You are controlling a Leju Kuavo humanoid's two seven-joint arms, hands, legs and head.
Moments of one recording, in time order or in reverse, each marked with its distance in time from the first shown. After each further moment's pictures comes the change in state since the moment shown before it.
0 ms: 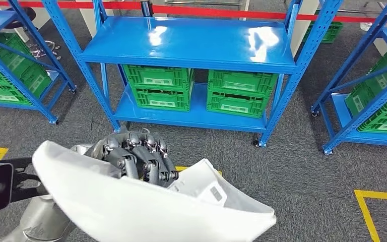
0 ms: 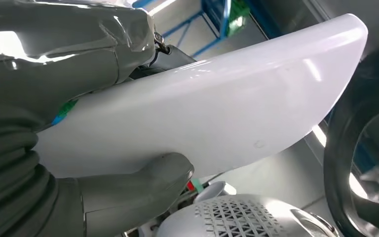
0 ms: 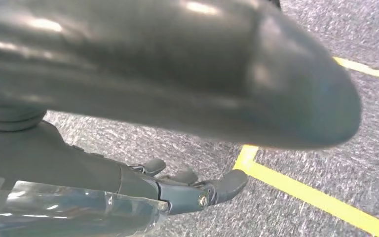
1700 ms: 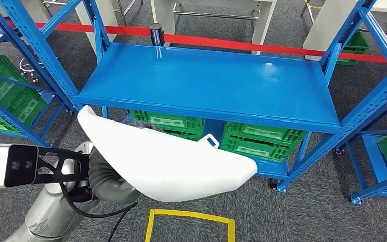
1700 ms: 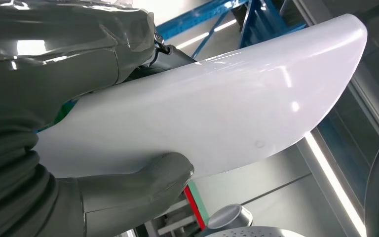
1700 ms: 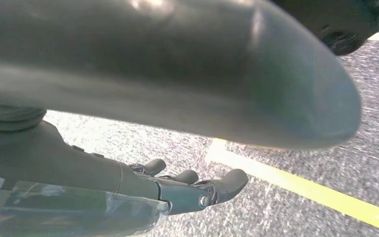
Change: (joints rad) left arm 0.039 0.017 0.026 0.077 0.015 0.015 -0.012; right arm 0.043 0.080 -0.017 -0.183 -0.114 0.025 0.394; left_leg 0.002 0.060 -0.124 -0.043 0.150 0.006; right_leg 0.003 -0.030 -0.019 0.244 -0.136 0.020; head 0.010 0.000
